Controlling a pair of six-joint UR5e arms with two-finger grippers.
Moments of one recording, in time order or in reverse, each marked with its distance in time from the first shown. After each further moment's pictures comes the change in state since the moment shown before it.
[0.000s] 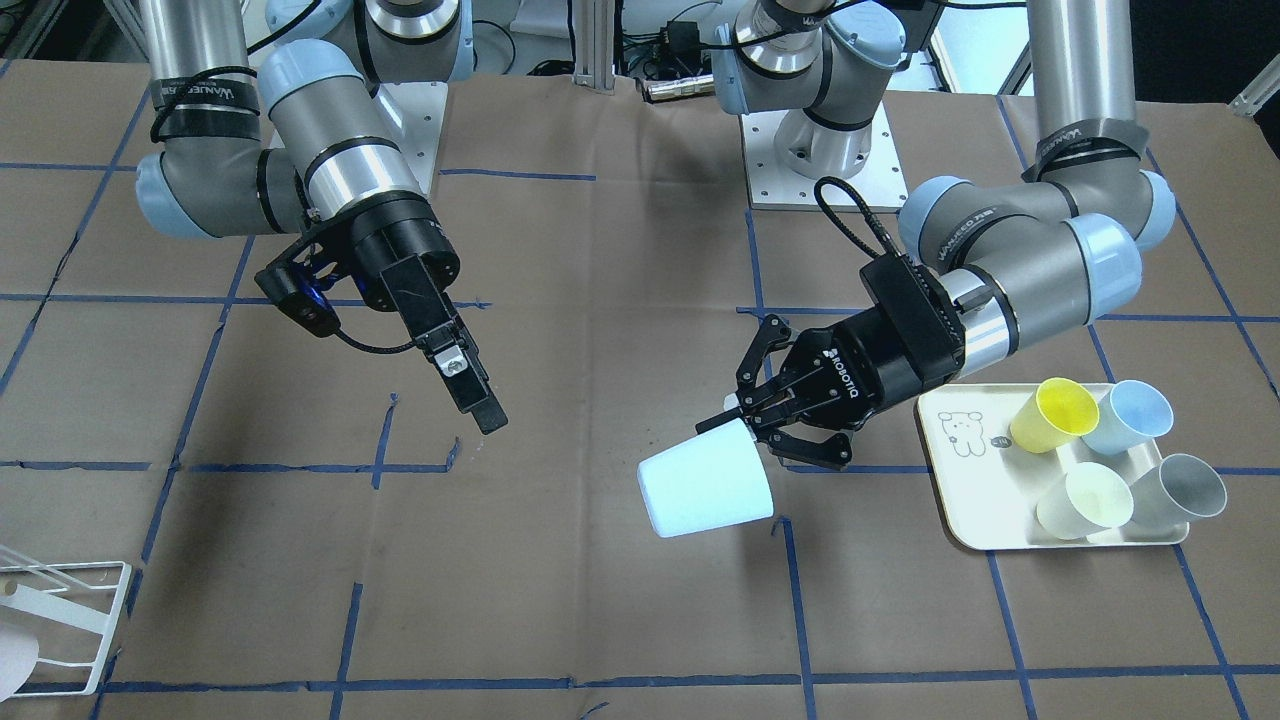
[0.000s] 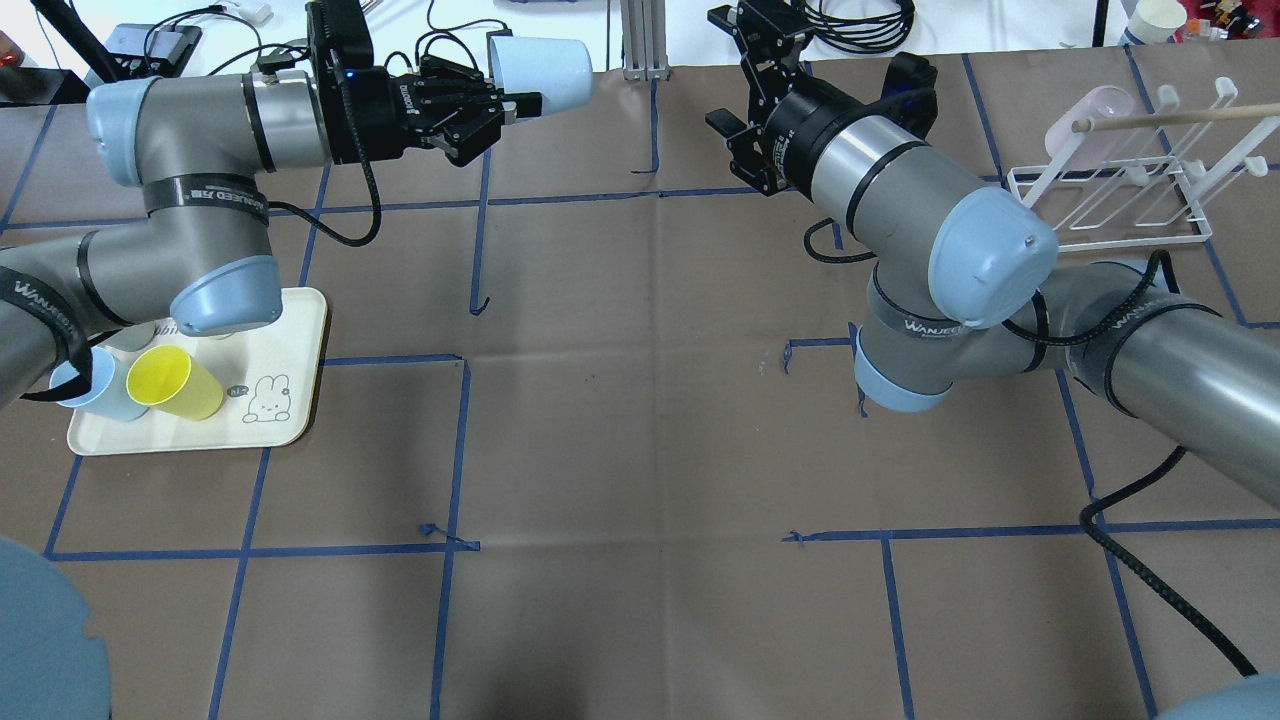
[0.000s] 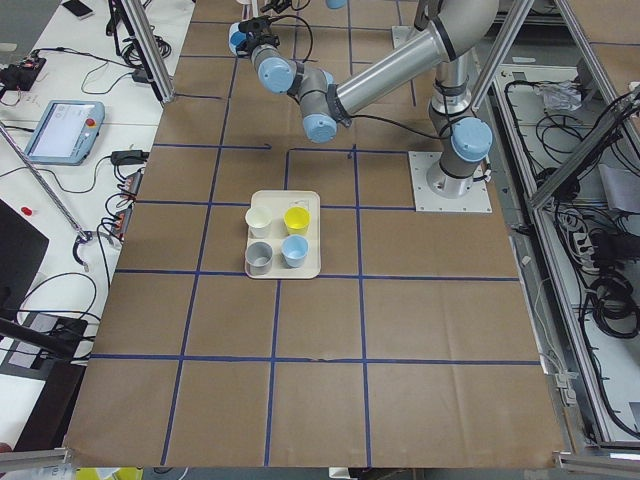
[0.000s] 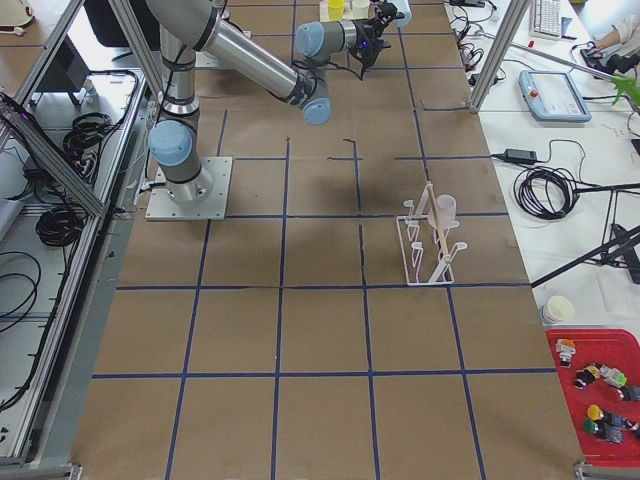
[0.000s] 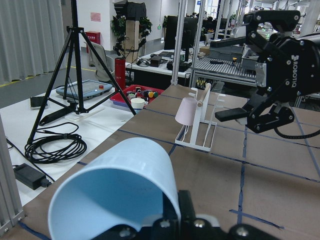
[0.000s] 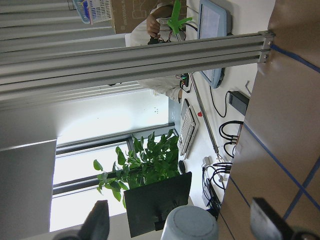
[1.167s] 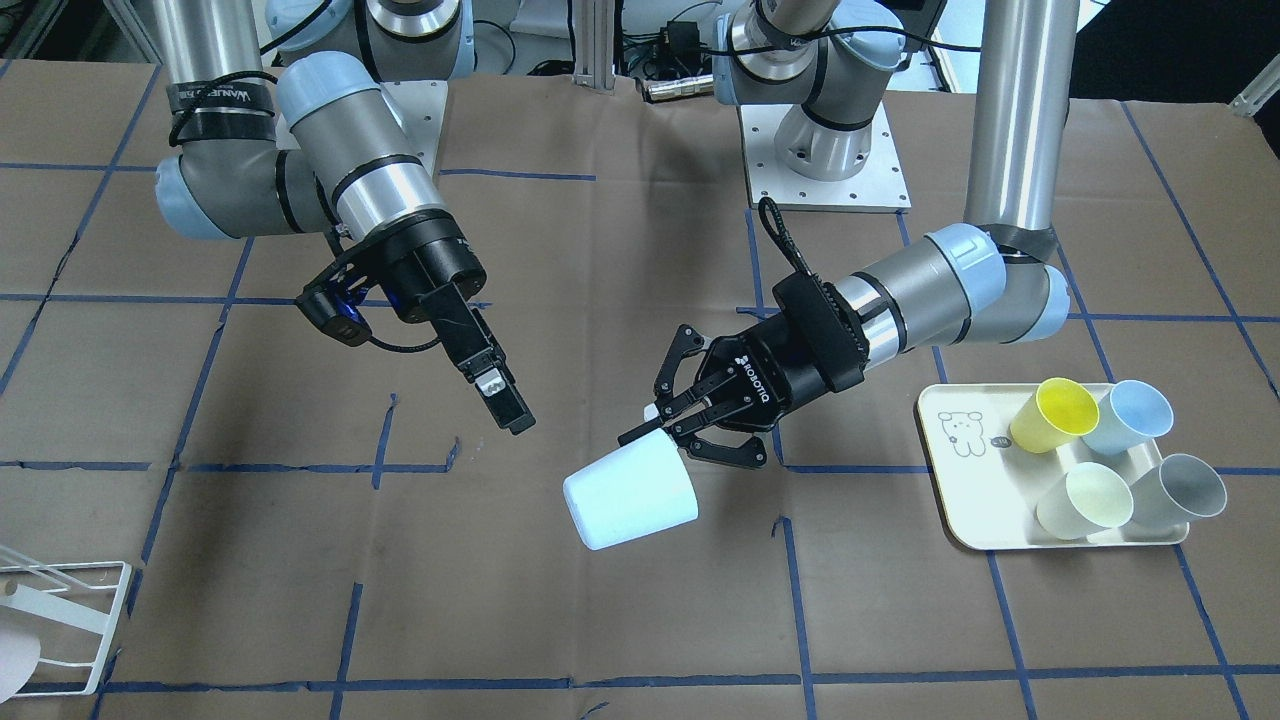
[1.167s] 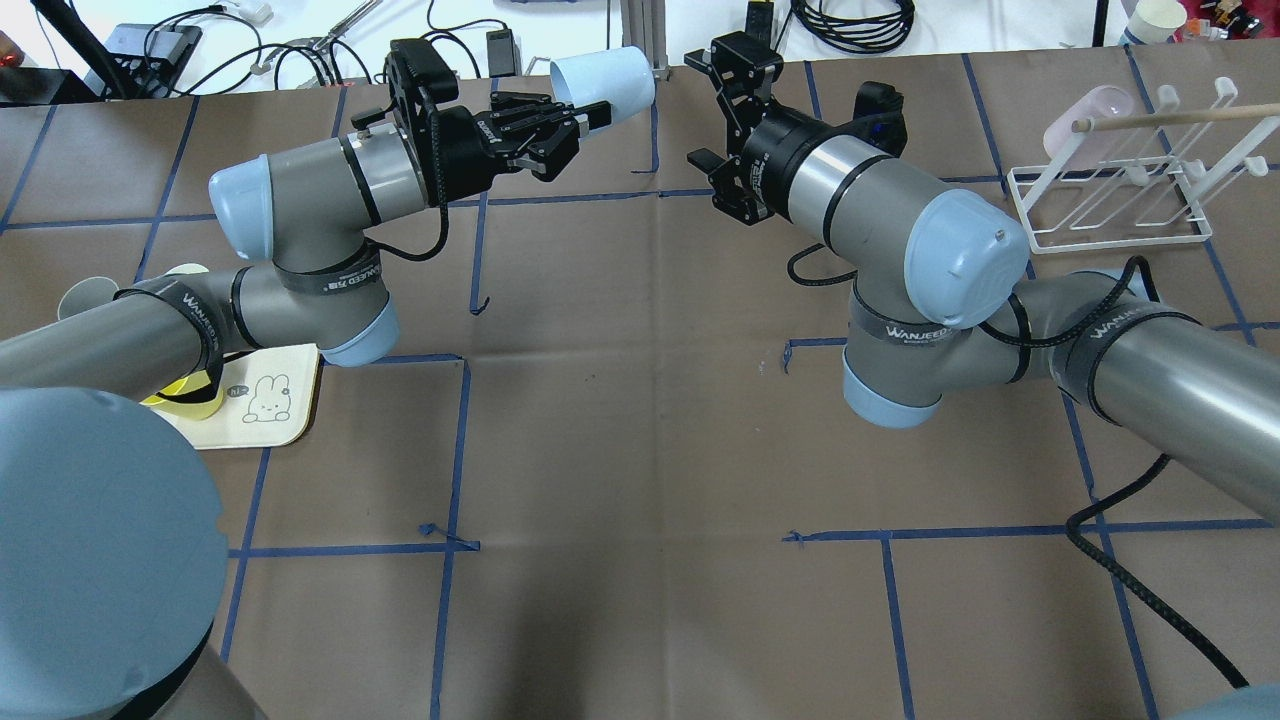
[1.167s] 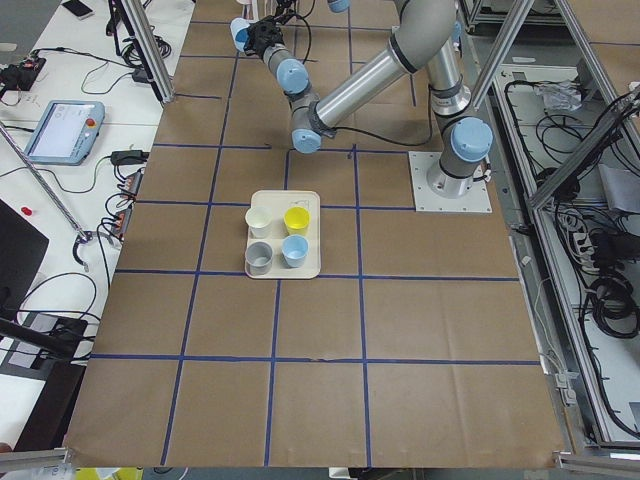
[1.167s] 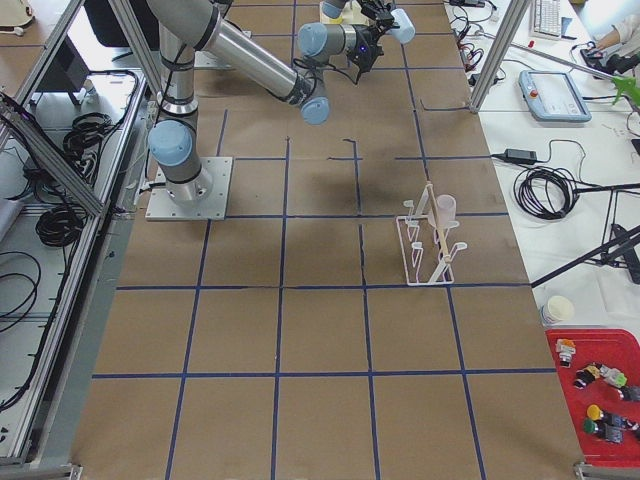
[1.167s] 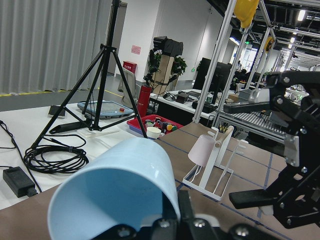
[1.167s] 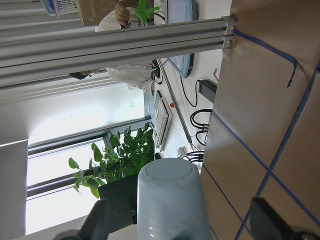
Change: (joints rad) left arm -0.105 -0.172 -0.014 0.737 0.086 -0.664; right arm 0.033 0.009 0.003 0.083 -0.001 -0.003
